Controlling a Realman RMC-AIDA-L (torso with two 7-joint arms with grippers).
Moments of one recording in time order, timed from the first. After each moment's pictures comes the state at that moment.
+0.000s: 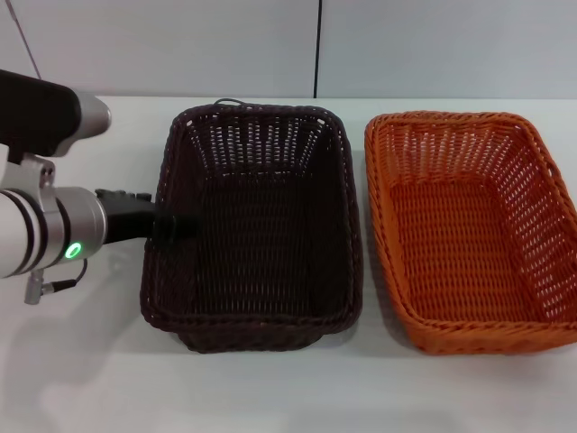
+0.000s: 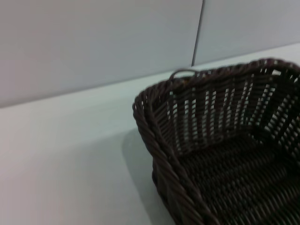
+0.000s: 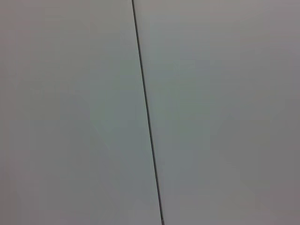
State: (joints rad) left arm -0.20 -2.07 -1.47 -1.54 2.65 -0.86 0.24; right arm 0.18 2.08 -2.13 -0.59 -2.07 1.23 2.96
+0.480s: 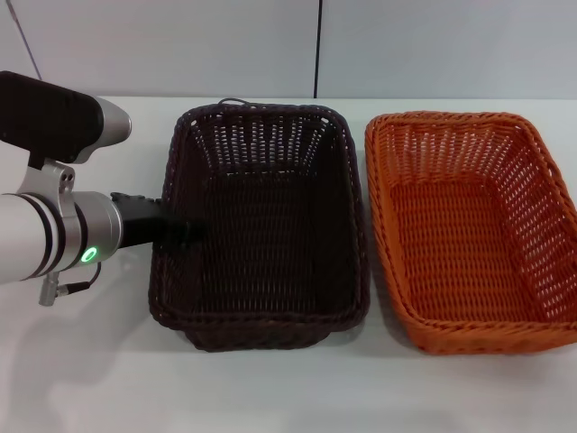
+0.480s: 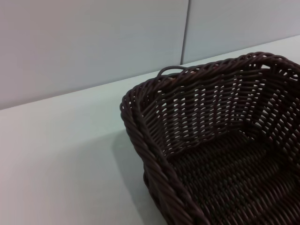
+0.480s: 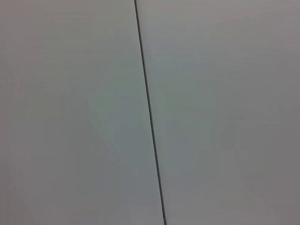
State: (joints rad) left arm -0.21 -2.06 -1.44 -1.51 2.65 -0.83 0.25; right arm 0.17 2.08 -2.13 -0.59 -2.08 1.22 2.96
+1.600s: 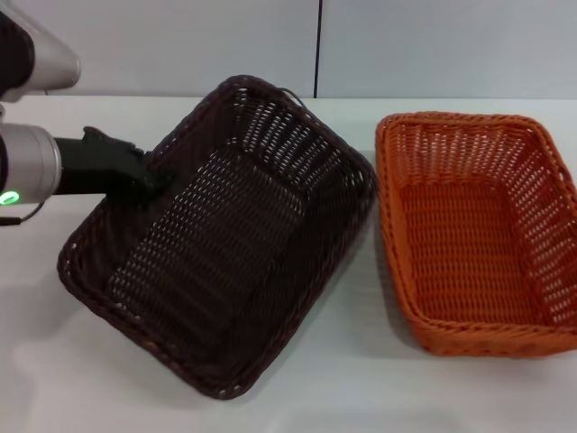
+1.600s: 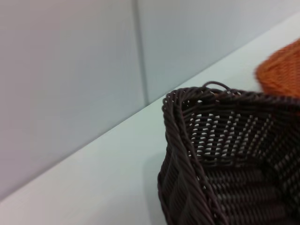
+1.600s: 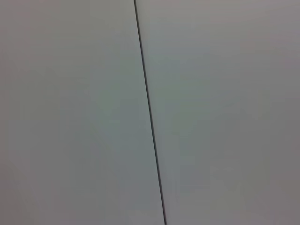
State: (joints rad) left arm -0.32 -2.06 -1.82 -1.56 2.36 -1.16 0.89; right arm 0.18 2.08 -2.13 -0.59 -2.08 1.23 2.96
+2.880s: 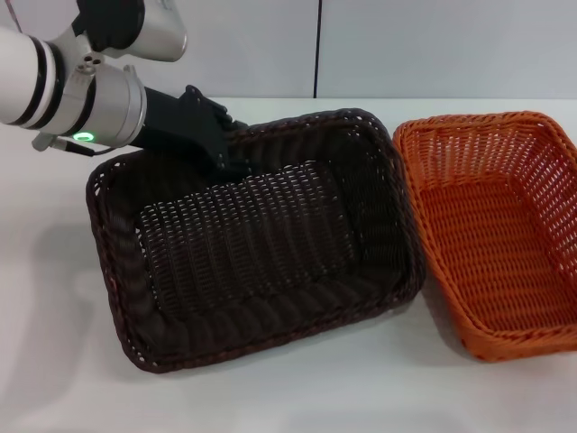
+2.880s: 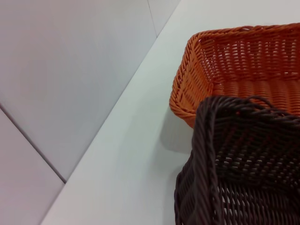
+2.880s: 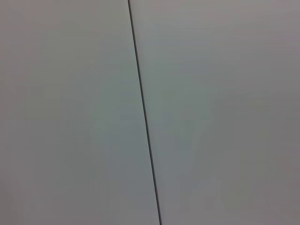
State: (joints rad) left arm -0.67 -2.06 -1.95 -1.26 2.34 -1.29 1.28; right arm 0.19 2.07 -2.11 -0.60 -2.08 1.23 2.96
